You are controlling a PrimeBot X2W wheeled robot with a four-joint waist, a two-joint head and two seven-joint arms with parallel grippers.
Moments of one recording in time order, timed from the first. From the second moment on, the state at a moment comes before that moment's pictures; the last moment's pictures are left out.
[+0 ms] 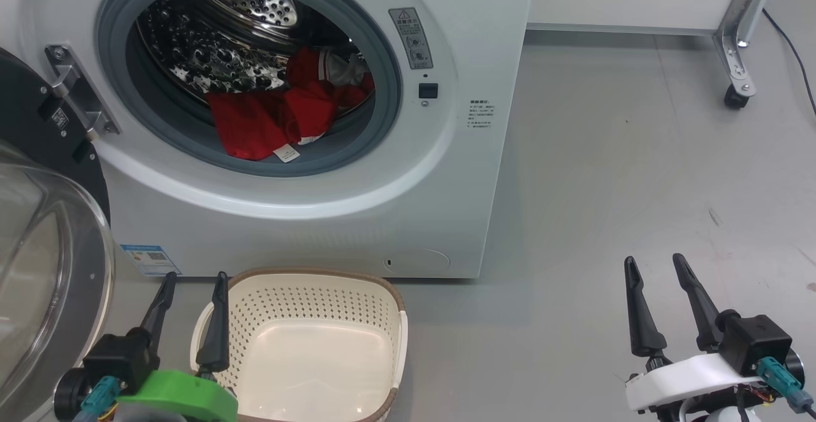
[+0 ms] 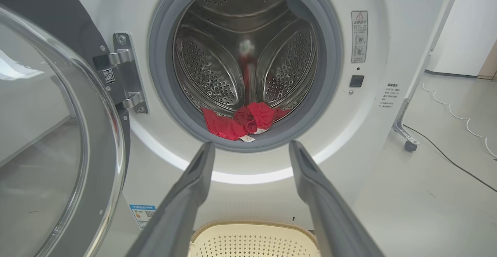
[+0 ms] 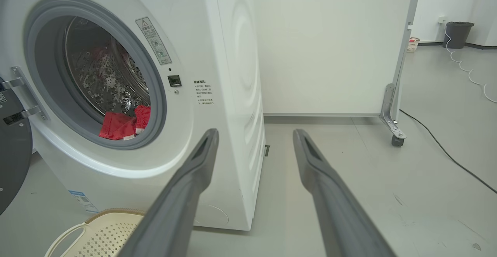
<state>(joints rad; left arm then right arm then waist) -0.02 0.09 -0.11 0.21 -0.37 -0.12 -0.25 0.09 -0.08 0.11 0.09 0.30 0.12 -0.26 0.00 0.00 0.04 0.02</state>
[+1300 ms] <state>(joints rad) -0.02 0.09 -0.11 0.21 -0.36 -0.12 -0.25 0.09 -0.08 0.10 0.09 0.30 0.12 -0.26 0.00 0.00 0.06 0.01</state>
